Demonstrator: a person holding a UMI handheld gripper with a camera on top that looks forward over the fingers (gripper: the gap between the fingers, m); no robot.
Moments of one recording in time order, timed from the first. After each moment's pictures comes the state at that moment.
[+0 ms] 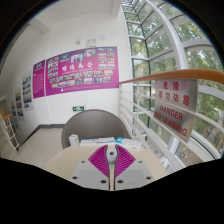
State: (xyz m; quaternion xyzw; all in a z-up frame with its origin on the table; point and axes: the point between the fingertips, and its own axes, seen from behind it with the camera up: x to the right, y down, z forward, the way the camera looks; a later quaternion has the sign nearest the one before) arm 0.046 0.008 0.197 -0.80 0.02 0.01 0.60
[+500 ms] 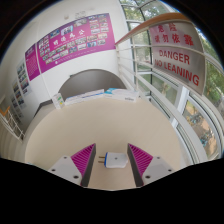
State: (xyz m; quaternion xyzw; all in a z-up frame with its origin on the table) arm 0.092 0.005 -0.004 -0.90 0.04 0.06 0.44
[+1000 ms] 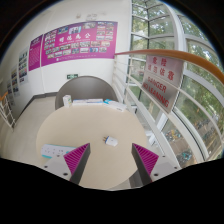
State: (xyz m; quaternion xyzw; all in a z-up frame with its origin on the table) arm 0.092 -0.141 0.124 -0.89 0.01 -0.05 0.46
